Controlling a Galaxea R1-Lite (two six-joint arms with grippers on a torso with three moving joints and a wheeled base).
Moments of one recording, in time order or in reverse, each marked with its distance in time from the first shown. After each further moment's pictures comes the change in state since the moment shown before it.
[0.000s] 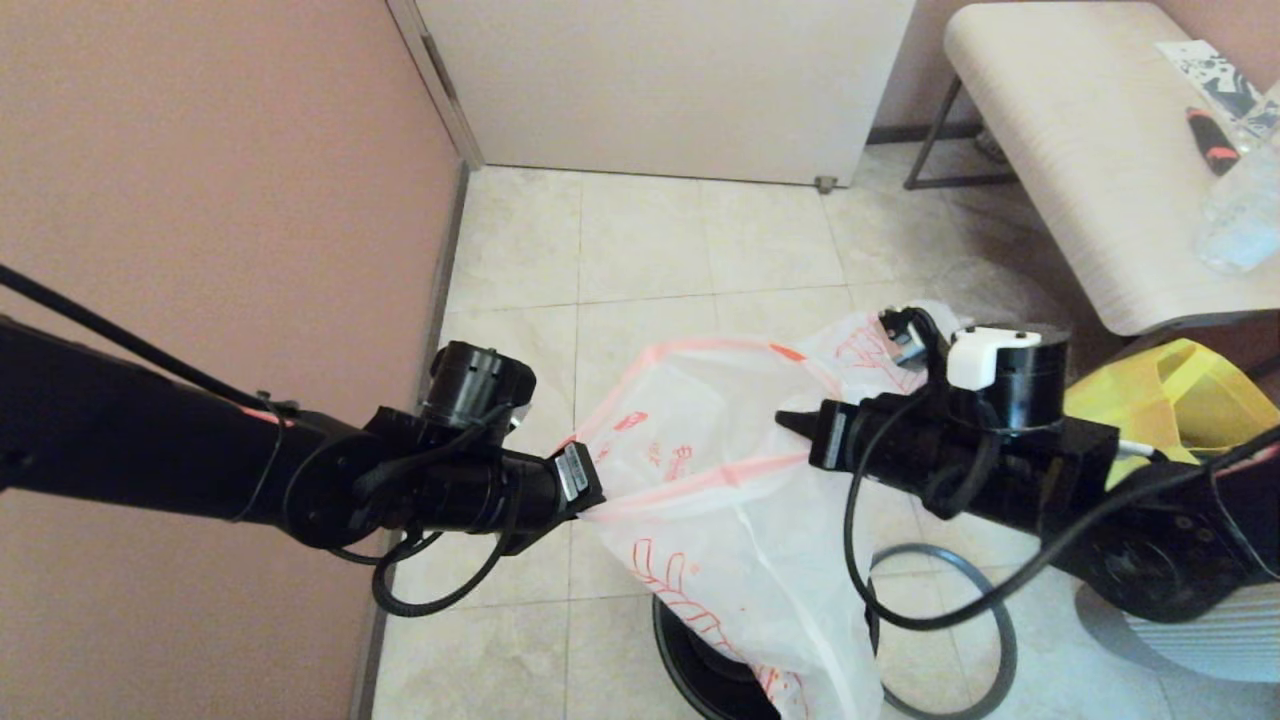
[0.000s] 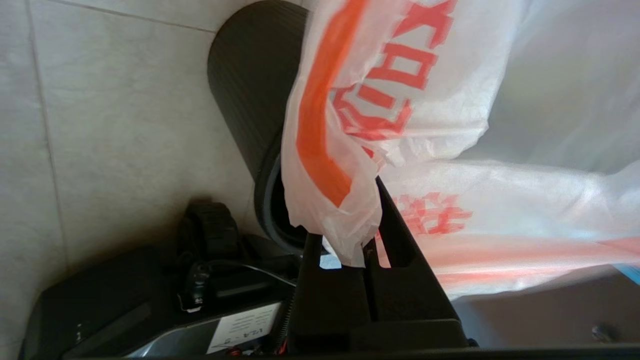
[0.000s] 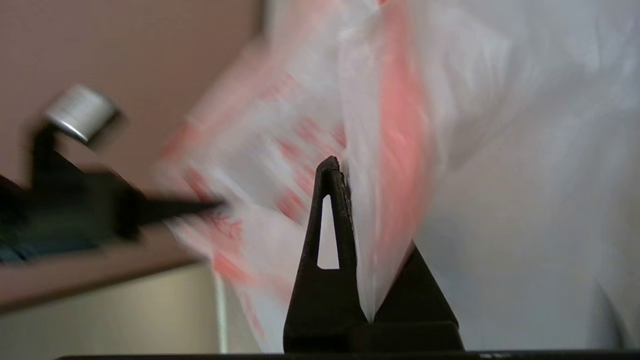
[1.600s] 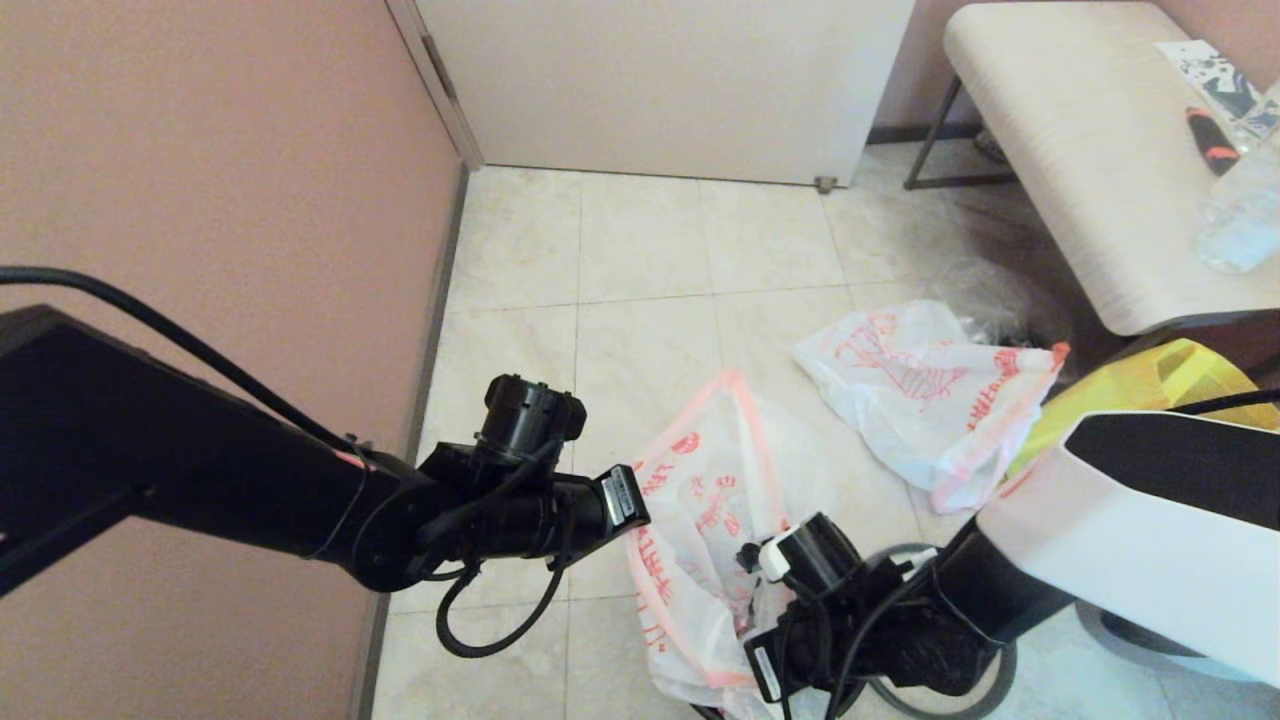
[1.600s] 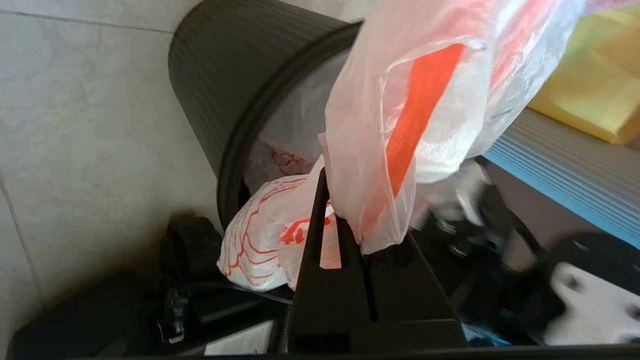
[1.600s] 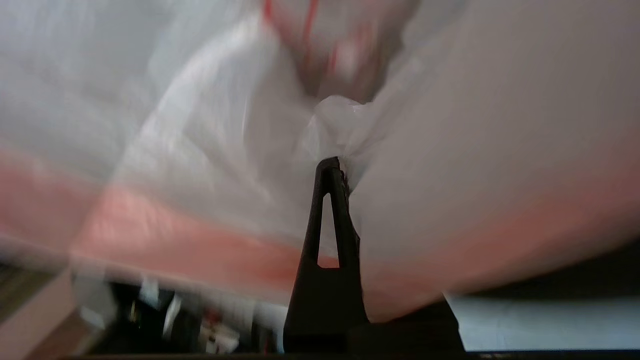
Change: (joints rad) left arm -0.087 0.091 0.035 -0.177 0.022 0.001; right arm 0.168 0.425 -0.109 0.447 -0.115 -0.207
